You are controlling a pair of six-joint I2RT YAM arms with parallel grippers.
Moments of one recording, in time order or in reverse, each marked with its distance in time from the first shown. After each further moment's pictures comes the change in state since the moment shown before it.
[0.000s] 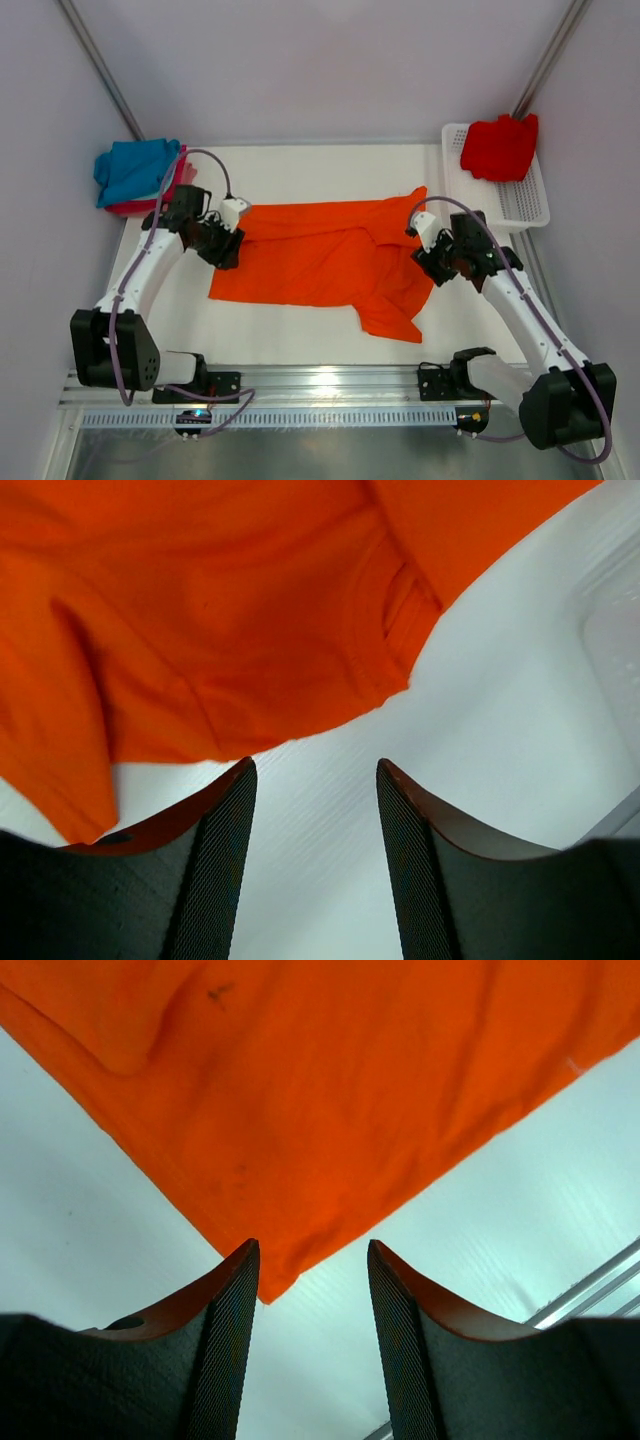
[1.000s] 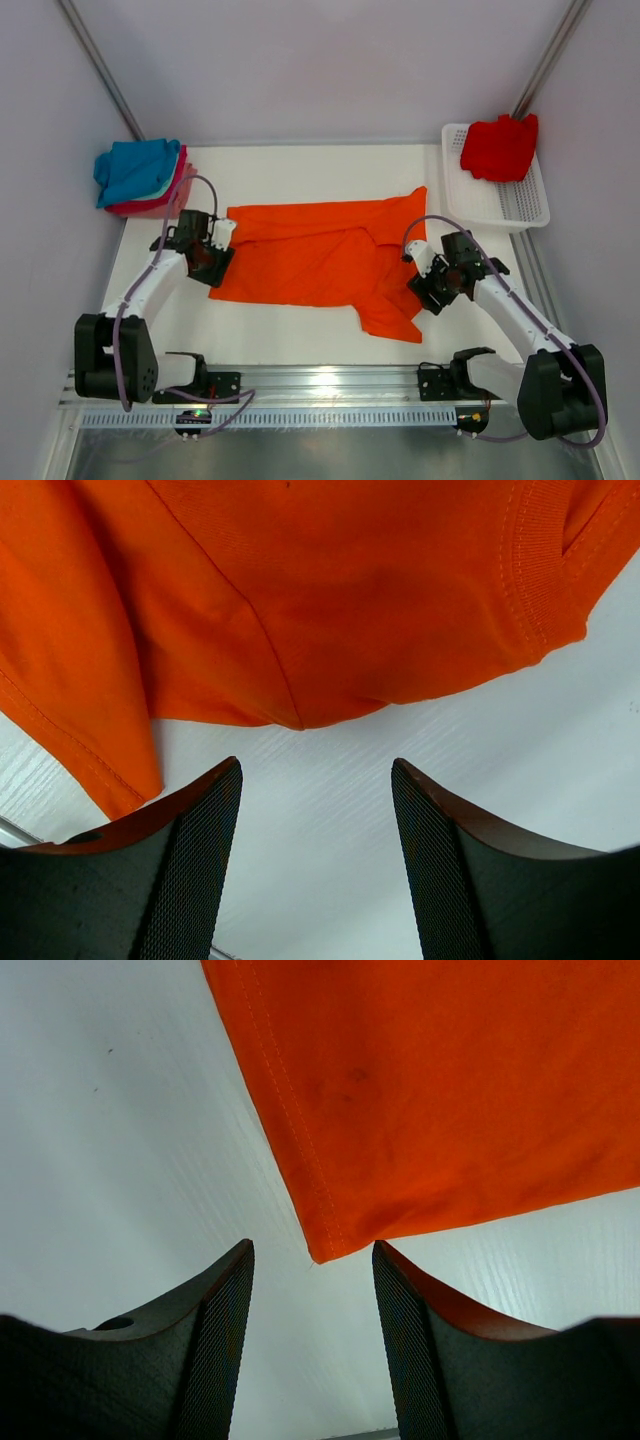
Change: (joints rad) left arm -0.001 -0.083 -0.274 0.171 -0.362 -0.182; right arm 0.000 0.023 -0.188 -0.045 -0.030 -0.015
